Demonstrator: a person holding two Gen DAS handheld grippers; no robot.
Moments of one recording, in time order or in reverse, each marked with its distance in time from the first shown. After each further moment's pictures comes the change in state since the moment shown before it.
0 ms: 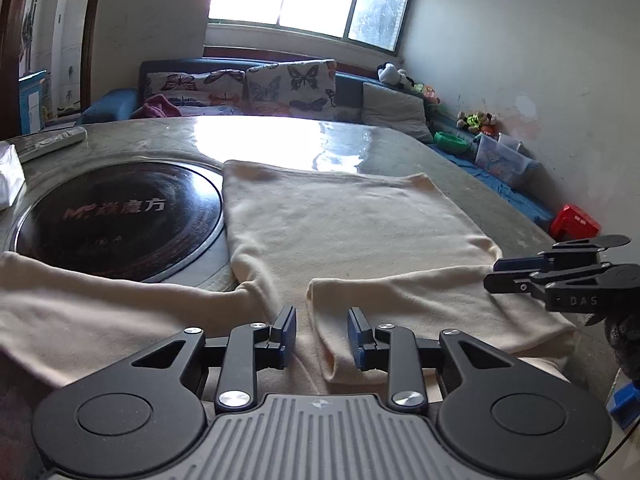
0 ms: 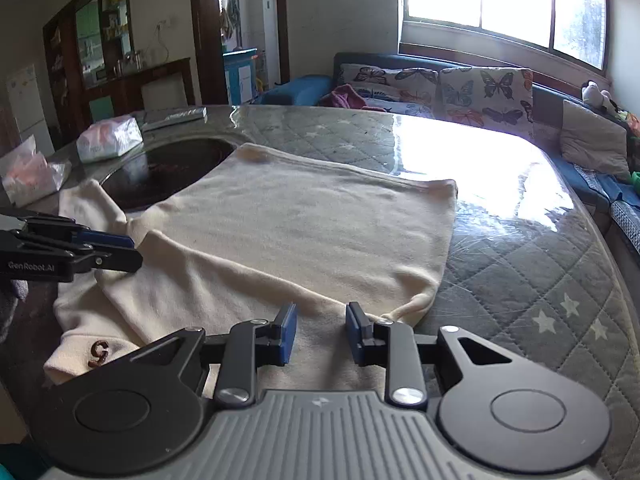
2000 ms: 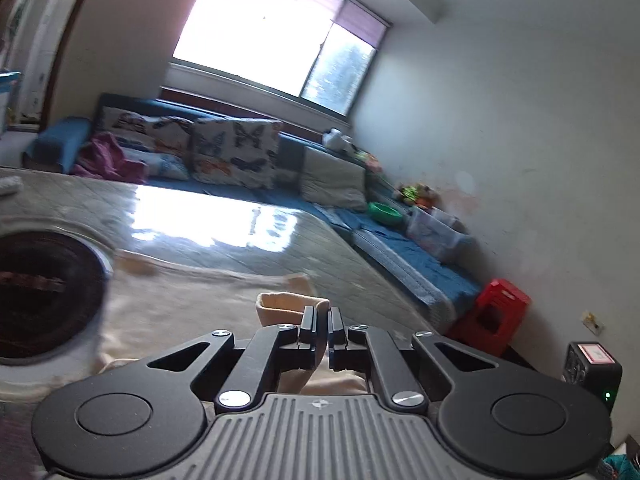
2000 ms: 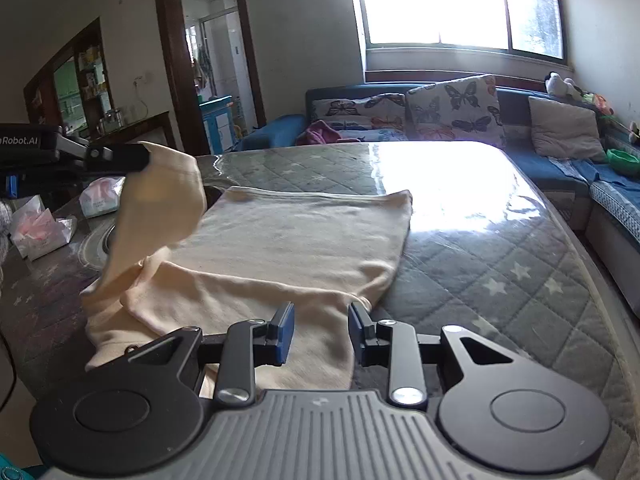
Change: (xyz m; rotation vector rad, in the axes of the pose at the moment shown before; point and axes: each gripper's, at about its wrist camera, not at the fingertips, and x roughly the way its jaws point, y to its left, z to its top) left arm -0.019 -0.090 0.060 -0.084 -0.150 -0.234; right arm -0.059 -0.024 -0.032 0.173 -0.127 -0.018
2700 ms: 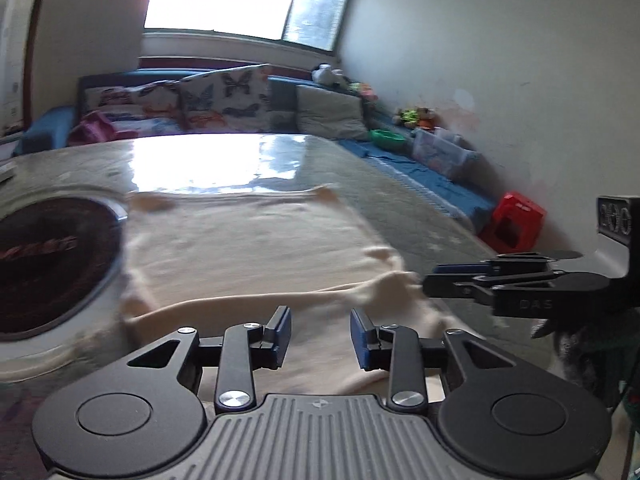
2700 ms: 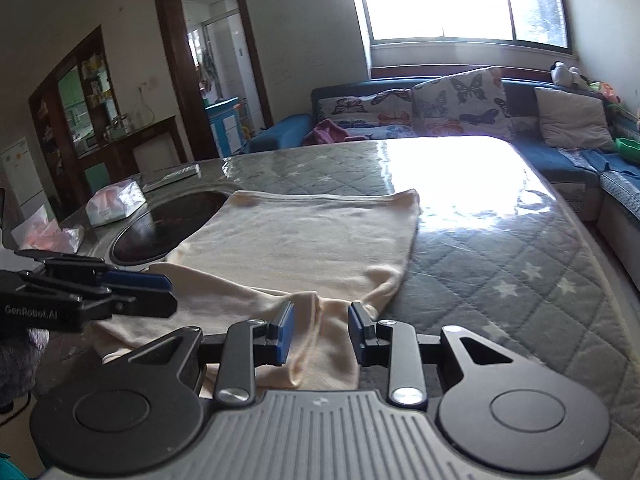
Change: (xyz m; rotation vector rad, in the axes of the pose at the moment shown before) left arm 0.002 0.048 -0.041 0.128 0.179 0.081; right arm 0.021 0.001 0.011 0.003 0.015 0.051
